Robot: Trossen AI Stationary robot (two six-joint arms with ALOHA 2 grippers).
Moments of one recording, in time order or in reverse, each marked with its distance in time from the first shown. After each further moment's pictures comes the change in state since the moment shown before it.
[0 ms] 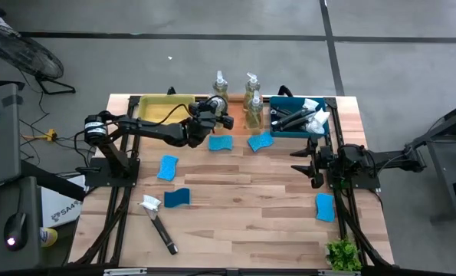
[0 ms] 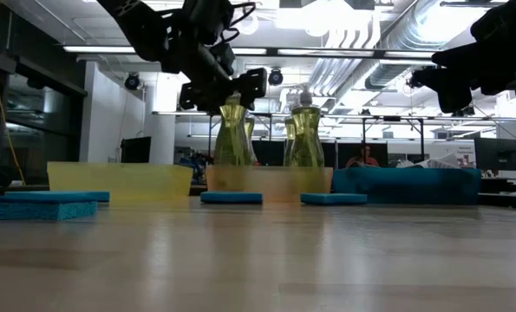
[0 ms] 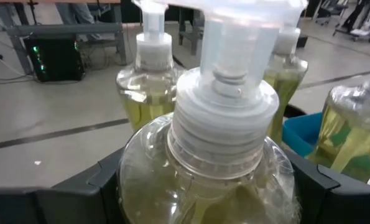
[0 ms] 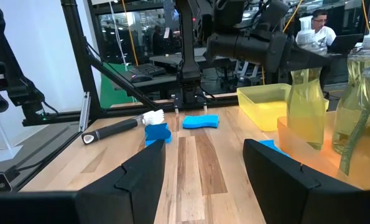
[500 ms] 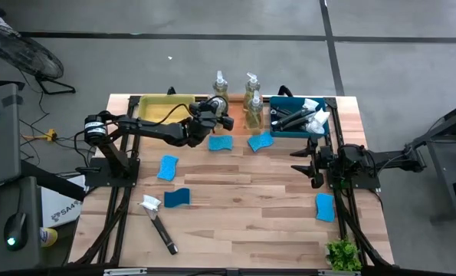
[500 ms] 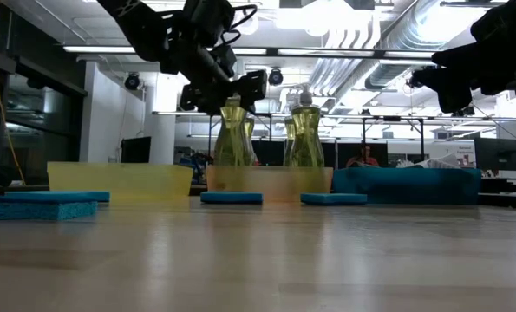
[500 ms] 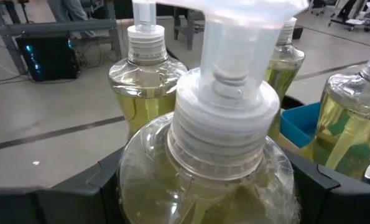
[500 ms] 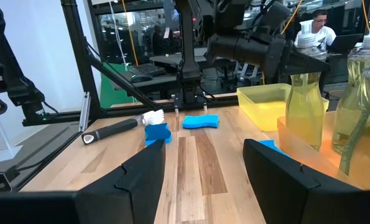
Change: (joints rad) left arm 0.000 0.000 0.000 -0.032 0.036 0.007; right arm 0.000 0.000 0.000 0.000 0.000 0.000
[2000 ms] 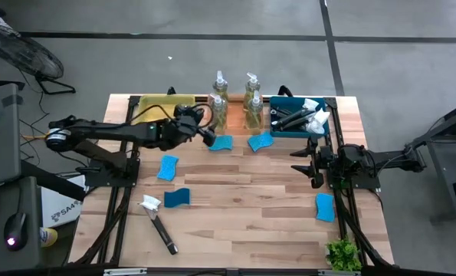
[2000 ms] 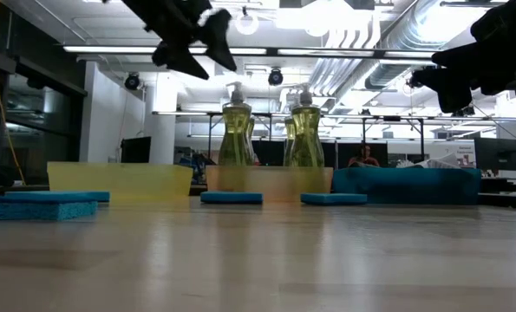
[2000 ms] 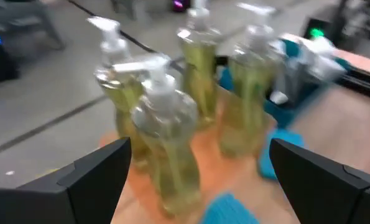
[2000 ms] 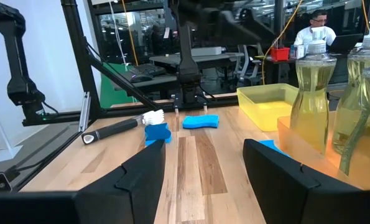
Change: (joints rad) left arm -0.138 -0.393 0.000 -0.570 0.171 0.003; right arm 0.000 0.000 0.000 0.000 0.000 0.000
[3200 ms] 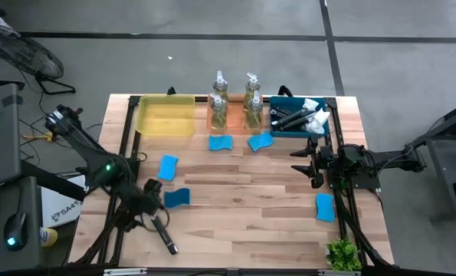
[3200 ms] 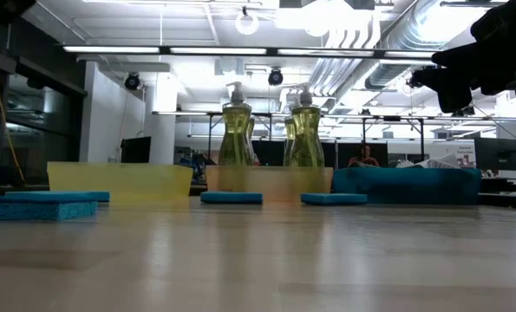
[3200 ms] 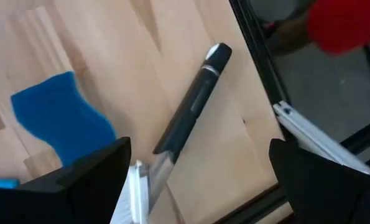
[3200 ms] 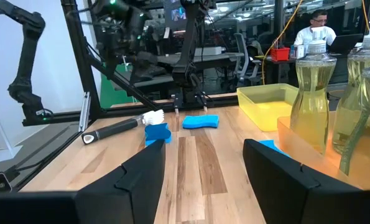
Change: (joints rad) left arm -0.833 -0.184 0.000 -0.768 0.788 -0.061; right arm 0.000 0.000 0.000 0.000 0.000 0.000
